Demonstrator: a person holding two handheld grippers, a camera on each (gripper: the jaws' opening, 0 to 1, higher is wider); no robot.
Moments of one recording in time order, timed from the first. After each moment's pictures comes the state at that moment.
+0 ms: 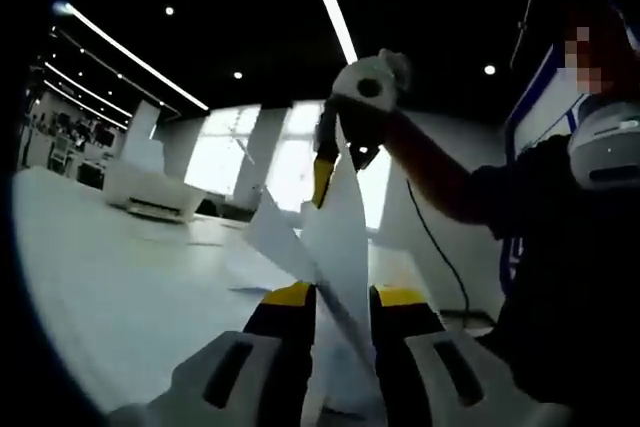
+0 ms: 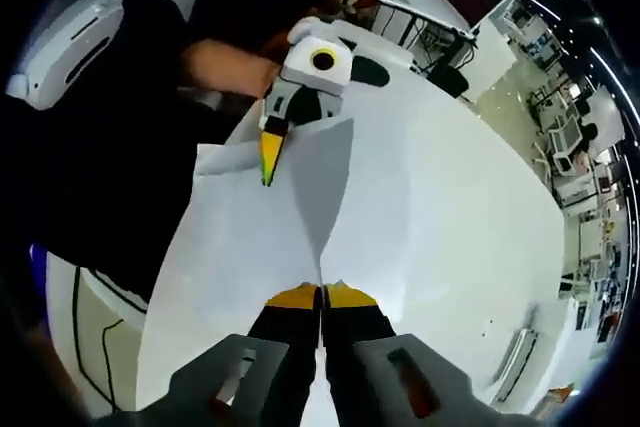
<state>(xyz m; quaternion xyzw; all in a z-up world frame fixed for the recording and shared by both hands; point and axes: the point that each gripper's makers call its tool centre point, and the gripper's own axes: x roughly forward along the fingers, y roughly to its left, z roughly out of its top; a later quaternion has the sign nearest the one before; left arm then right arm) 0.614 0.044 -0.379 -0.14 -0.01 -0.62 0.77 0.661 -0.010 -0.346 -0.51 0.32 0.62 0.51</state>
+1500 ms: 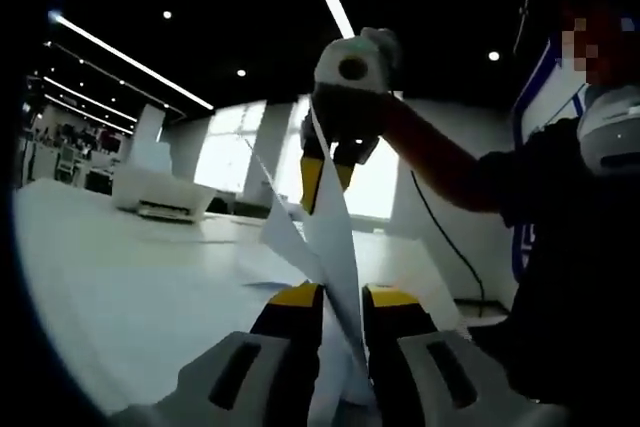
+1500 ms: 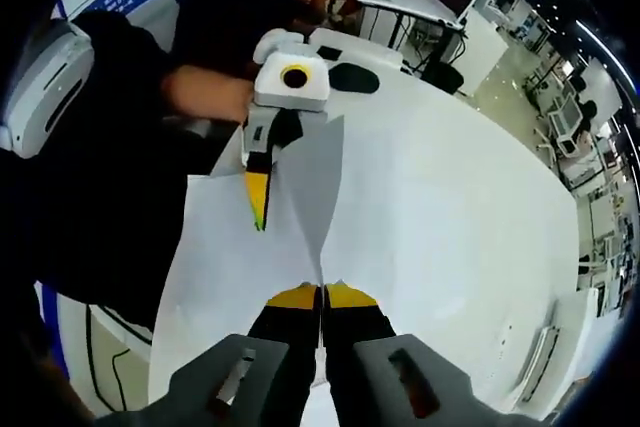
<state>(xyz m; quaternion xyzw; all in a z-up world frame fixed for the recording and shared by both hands) 0.637 0.056 -0.392 -0.11 0.00 -0.60 0.79 0.663 0.020 -0.361 -0.47 0.33 0.63 0.53</state>
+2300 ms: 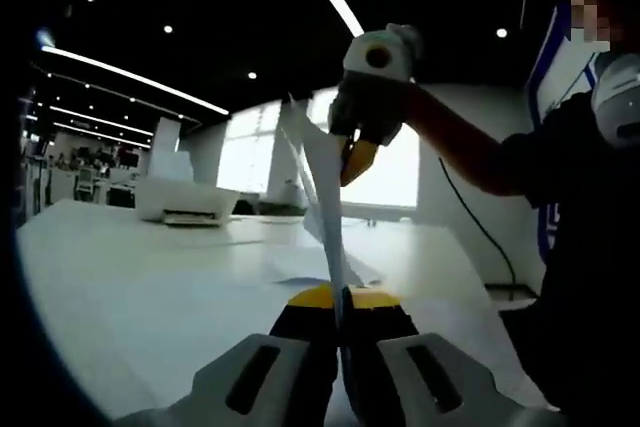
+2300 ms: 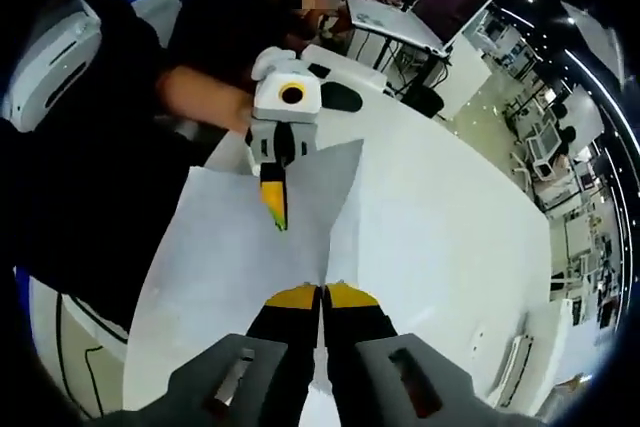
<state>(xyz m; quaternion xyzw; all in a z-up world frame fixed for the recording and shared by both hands) 0.645 0.059 -0.398 -0.07 -0.01 -0.56 0.83 0.673 0.010 -0.336 -0.48 0.26 0.62 0.57</state>
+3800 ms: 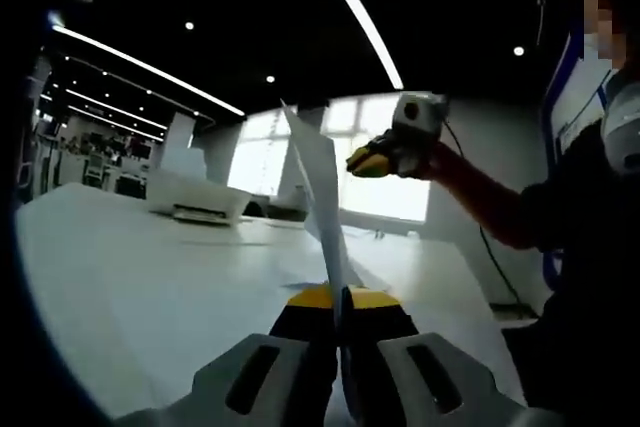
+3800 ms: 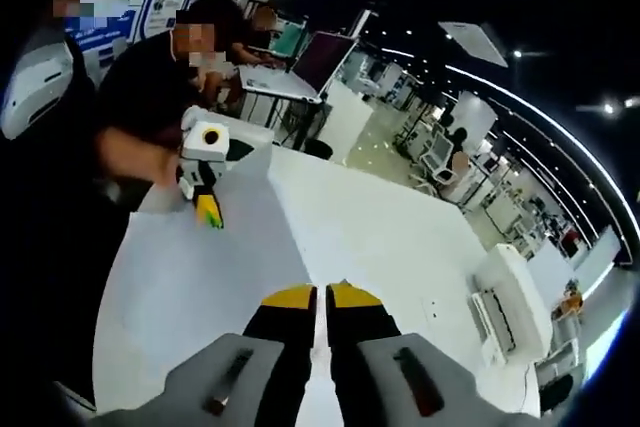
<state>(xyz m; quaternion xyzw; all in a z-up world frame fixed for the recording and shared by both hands) 0.660 0.070 -0.396 -0.12 -0.01 -0.53 0.84 0.711 -0.058 -0.311 -0.34 0.13 0.51 0.78</state>
